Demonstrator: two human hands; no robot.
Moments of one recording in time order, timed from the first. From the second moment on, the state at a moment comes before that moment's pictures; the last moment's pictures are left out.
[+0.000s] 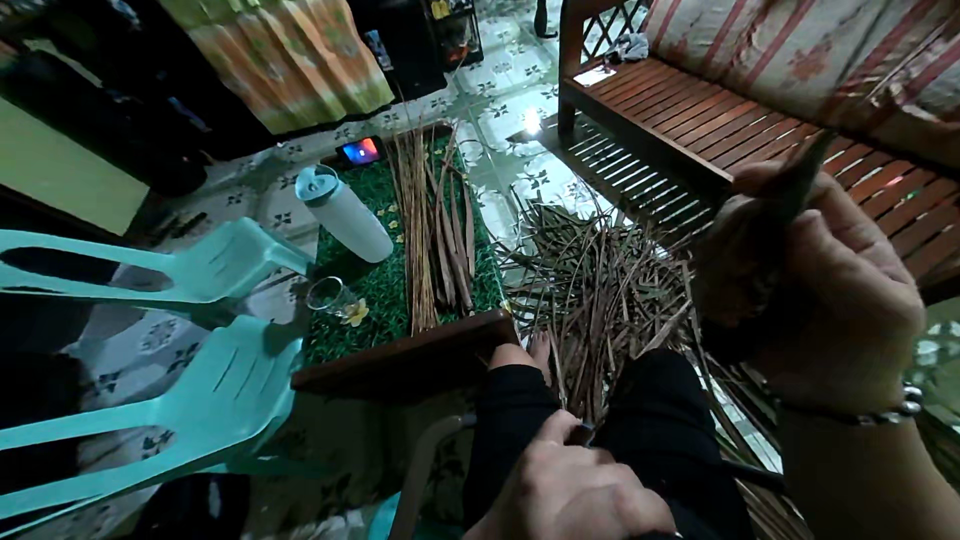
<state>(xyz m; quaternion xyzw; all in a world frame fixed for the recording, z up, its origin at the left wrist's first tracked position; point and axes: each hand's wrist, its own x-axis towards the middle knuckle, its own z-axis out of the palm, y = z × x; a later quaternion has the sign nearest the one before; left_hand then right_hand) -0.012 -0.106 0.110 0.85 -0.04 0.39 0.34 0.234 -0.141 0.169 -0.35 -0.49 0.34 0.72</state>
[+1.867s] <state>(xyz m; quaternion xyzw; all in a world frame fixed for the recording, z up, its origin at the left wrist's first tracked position) 0.029 -0.091 0.172 0.85 -0.05 0.47 0.26 0.284 -0.125 -0.041 -0.52 -0.14 0.42 0.73</state>
